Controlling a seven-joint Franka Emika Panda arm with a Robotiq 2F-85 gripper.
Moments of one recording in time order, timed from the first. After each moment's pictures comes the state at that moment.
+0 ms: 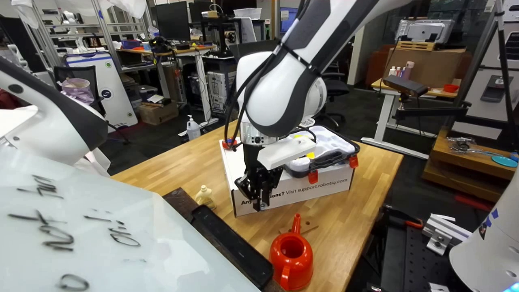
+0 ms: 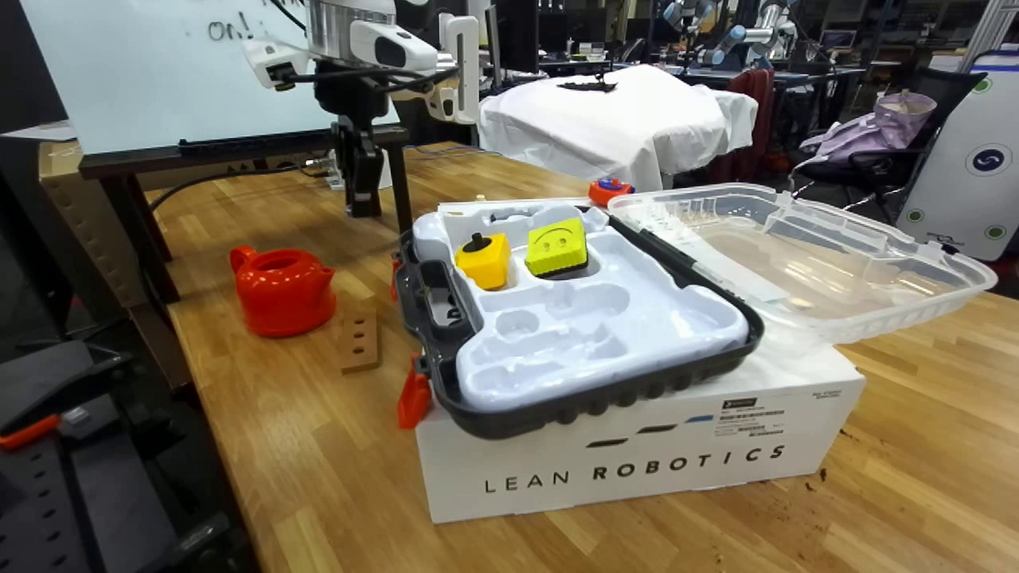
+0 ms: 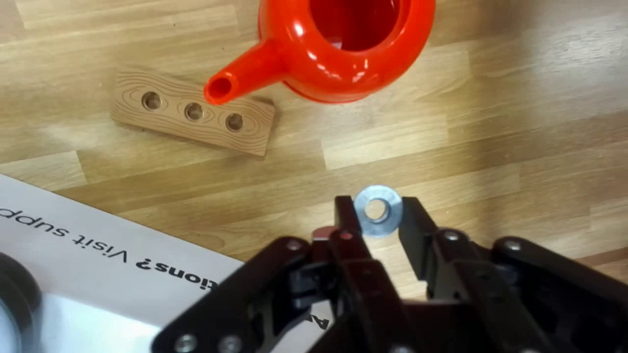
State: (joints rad) arm 0.10 0.21 0.11 -2.36 0.23 2.52 0.28
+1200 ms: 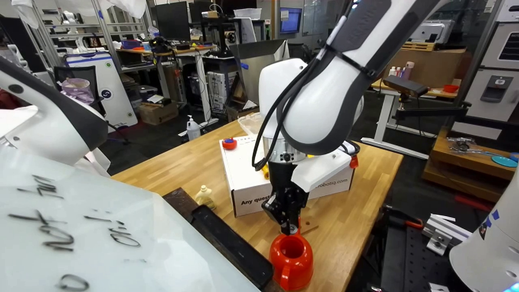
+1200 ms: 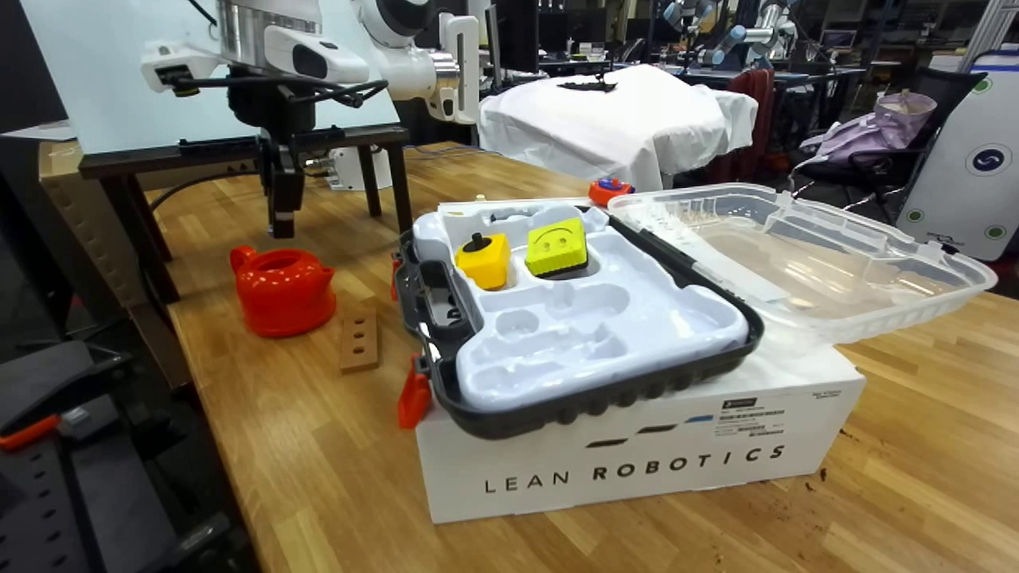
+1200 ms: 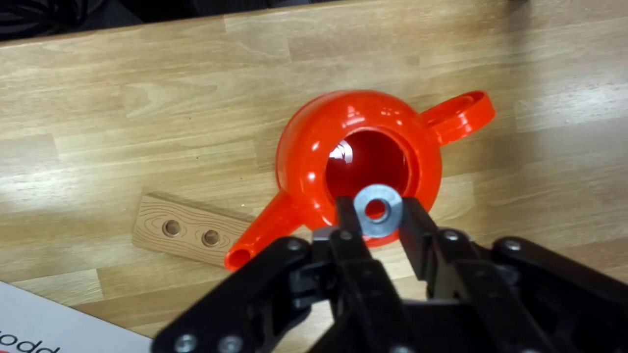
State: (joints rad) arm 0.15 0.07 0.15 -2.57 0.29 2.52 0.27
